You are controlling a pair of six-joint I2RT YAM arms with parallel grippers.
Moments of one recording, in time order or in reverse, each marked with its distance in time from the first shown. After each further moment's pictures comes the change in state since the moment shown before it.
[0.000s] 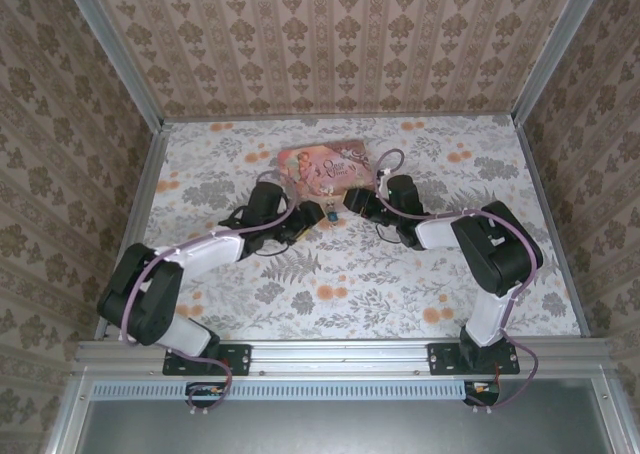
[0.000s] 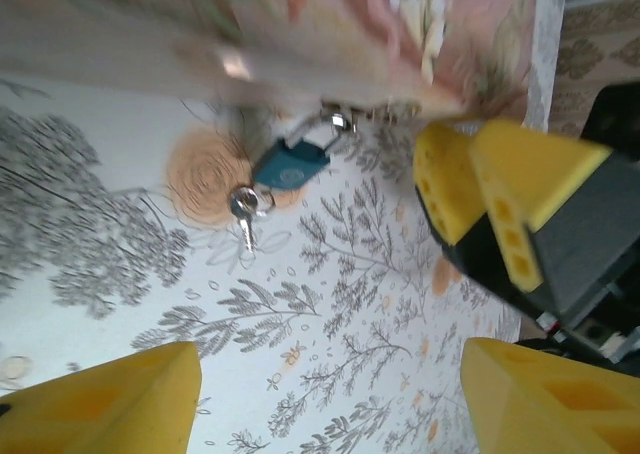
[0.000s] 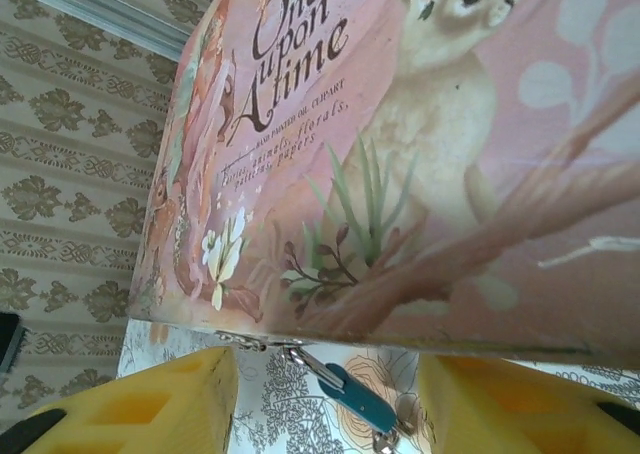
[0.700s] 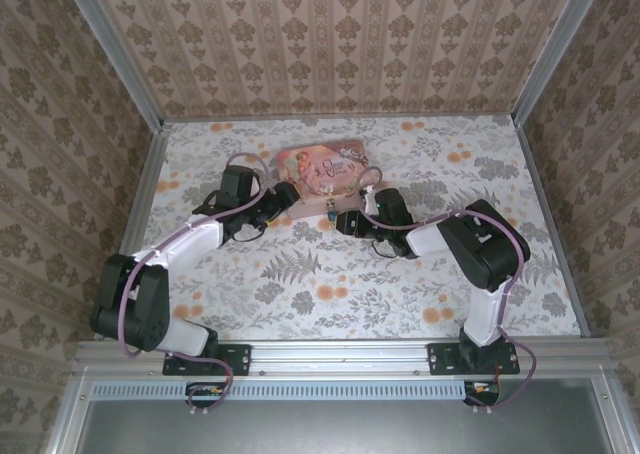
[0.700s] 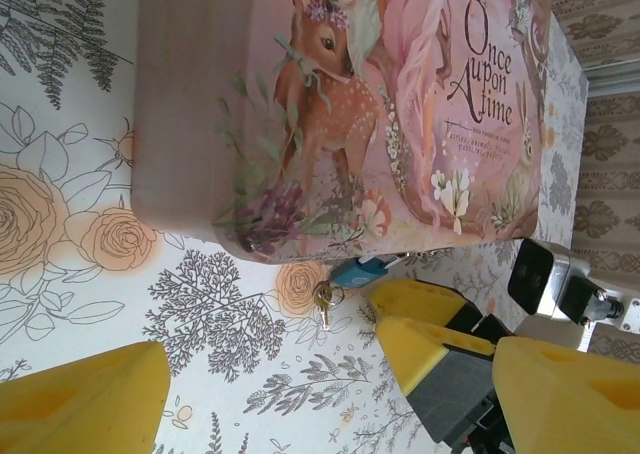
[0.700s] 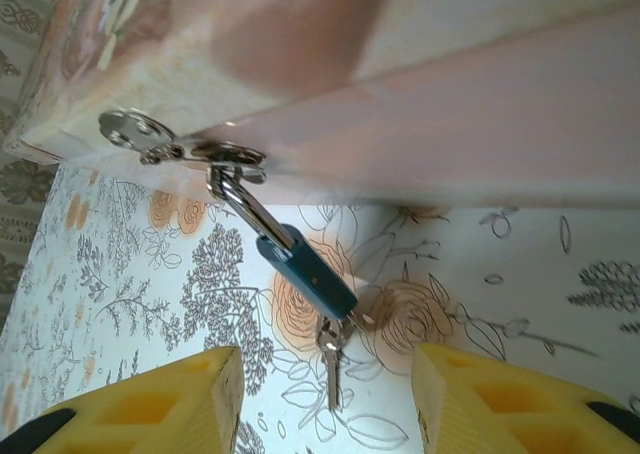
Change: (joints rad) left arm 0.181 -0.035 0.098 -0.189 0.002 0.142; right arm 0.079 0.068 -0.010 -0.053 -0.015 -0.225
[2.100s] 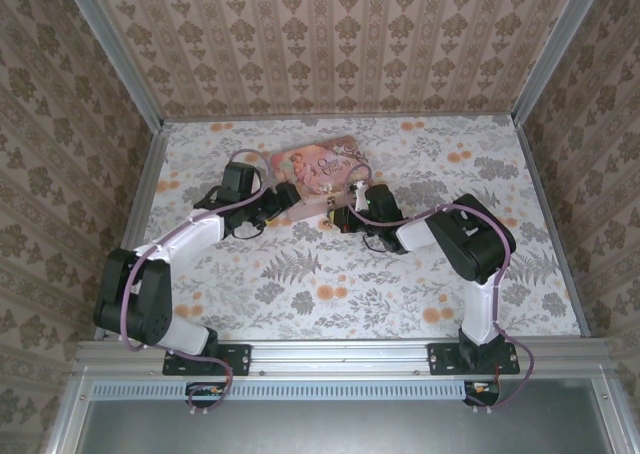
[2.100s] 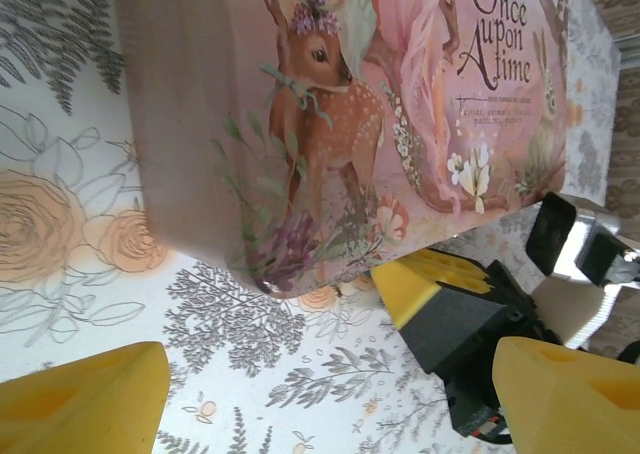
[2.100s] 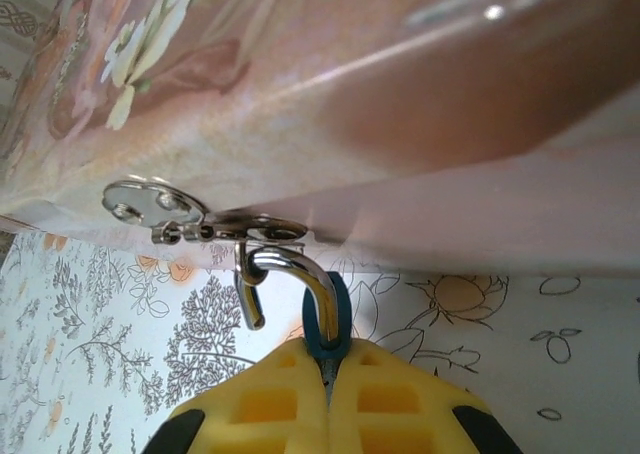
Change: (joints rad) left arm 0.006 0.032 0.055 -0.086 -0.004 0.088; right arm 0.019 0.084 0.080 0.035 0.049 -0.024
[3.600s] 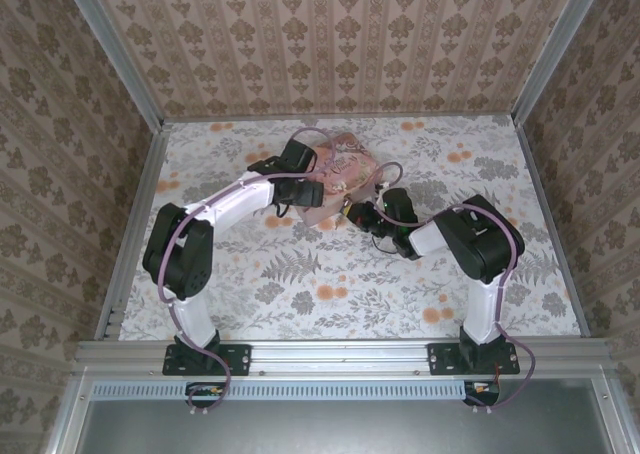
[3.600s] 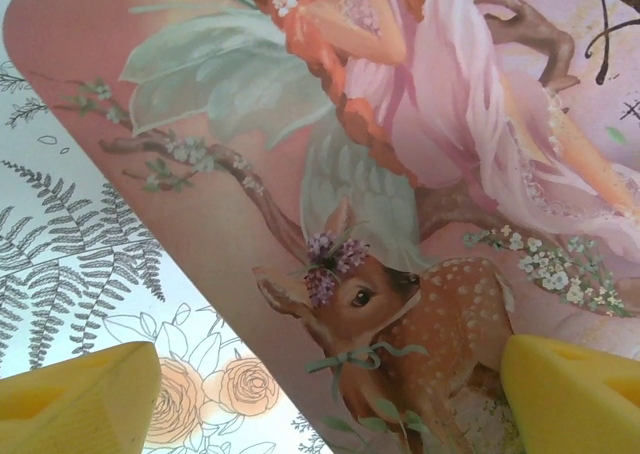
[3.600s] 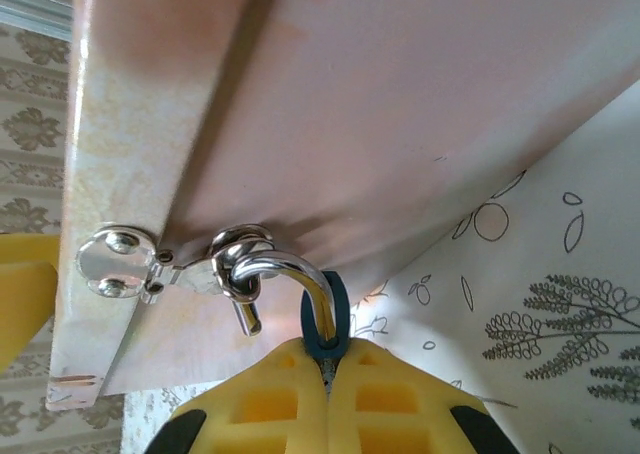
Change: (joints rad) left arm -0.229 0.368 0.480 -0.368 -0.528 0.446; right arm -0.084 -0.016 -0.116 0.182 -0.019 0.408
